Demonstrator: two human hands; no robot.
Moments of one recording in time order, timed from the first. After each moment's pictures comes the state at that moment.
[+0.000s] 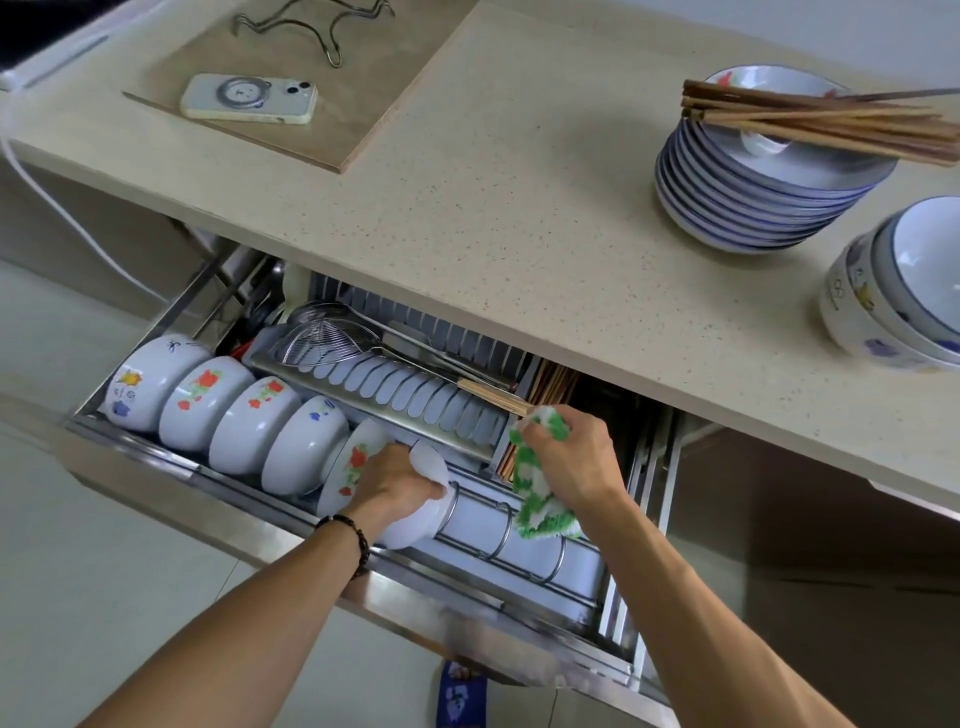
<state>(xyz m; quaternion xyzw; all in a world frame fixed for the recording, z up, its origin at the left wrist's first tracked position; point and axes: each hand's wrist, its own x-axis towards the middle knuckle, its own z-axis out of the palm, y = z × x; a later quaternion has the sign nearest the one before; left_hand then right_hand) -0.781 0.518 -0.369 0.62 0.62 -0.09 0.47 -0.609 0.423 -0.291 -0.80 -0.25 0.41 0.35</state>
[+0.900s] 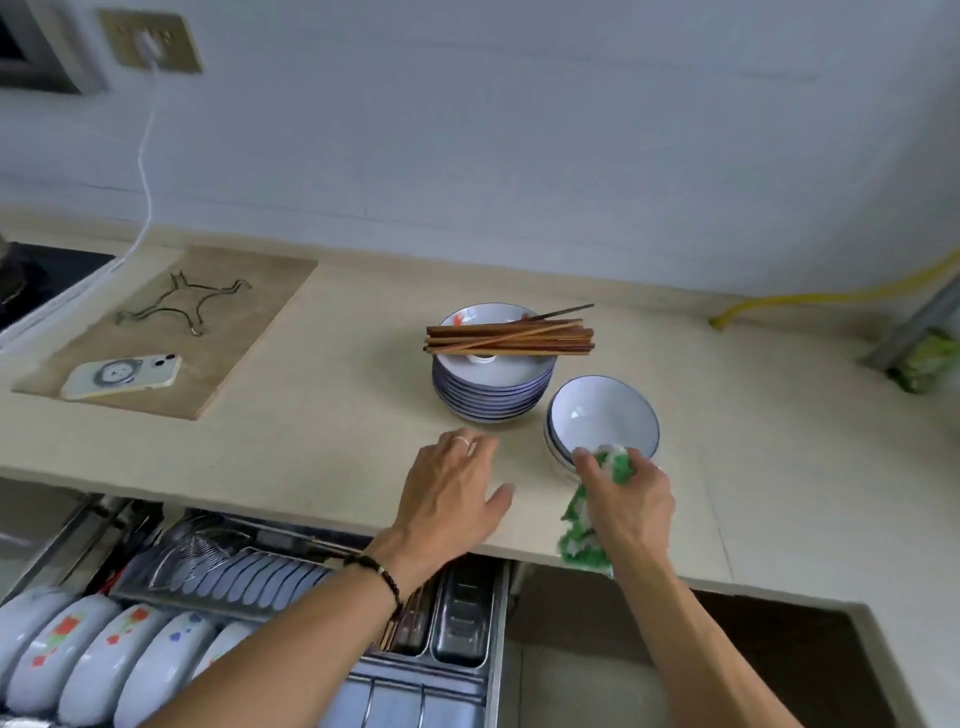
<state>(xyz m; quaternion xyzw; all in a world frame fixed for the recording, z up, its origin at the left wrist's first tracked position) -0.548 0.451 -0.136 0.95 0.25 0.13 0.12 -0.427 0.322 -0.115 -0.86 -0.08 0.15 0.48</state>
